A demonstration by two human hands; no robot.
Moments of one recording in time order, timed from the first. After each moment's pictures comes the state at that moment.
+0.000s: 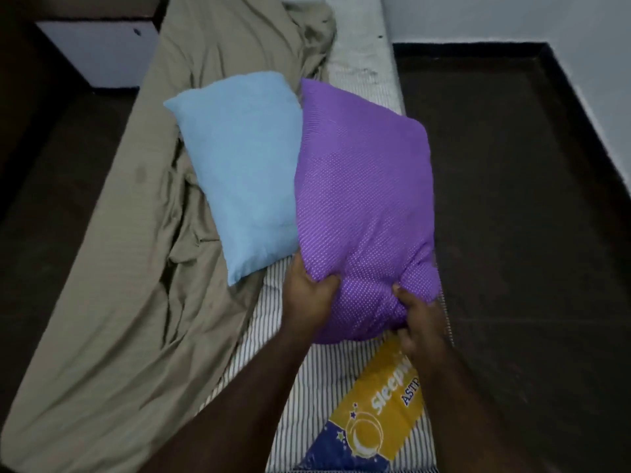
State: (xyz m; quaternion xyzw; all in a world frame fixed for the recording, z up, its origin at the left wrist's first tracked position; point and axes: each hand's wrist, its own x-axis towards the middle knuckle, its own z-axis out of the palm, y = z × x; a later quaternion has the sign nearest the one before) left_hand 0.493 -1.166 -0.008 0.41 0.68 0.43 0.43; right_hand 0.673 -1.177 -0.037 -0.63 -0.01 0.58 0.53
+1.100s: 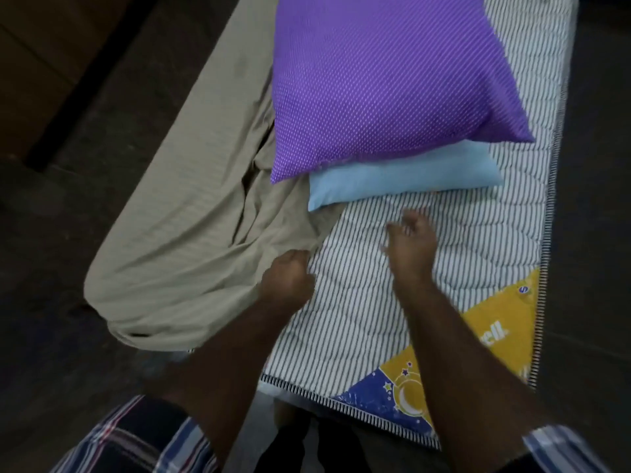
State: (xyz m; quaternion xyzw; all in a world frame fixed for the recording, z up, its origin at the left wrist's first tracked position) left_hand 0.338 -1.272 -0.114 0.49 0.80 0.03 0.34; right_hand 0.509 -1.173 -0.065 -0.71 -0.38 0.48 0.35
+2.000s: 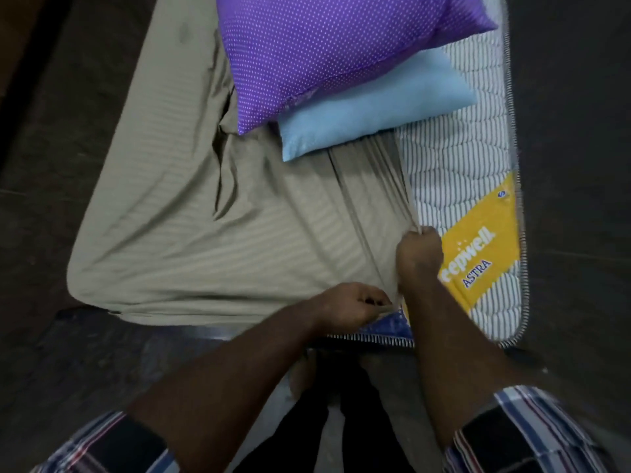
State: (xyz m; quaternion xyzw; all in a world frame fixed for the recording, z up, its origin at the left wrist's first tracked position) left_hand 0.420 -1.370 -0.064 0.57 0.50 0.02 0.65; right_hand 0.561 -1.293 -0.107 -0.85 -0.30 0.37 0.24
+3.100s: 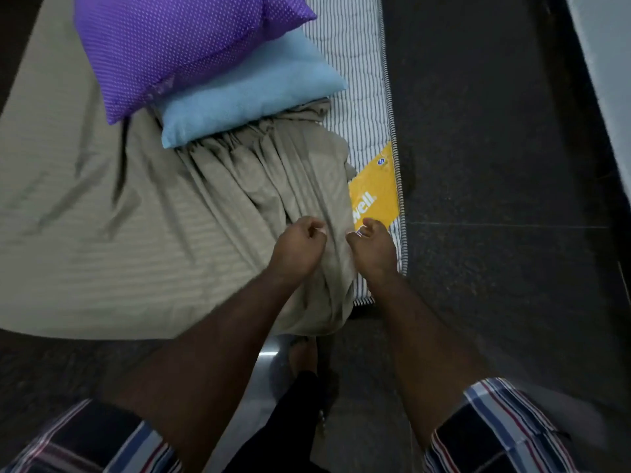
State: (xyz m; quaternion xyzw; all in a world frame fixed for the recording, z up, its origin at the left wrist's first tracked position) left_hand 0.578 -1.365 -0.077 0.51 0.71 0.21 0.45; right_hand 0.723 -1.355 -0.116 -0.77 -0.40 0.44 0.25
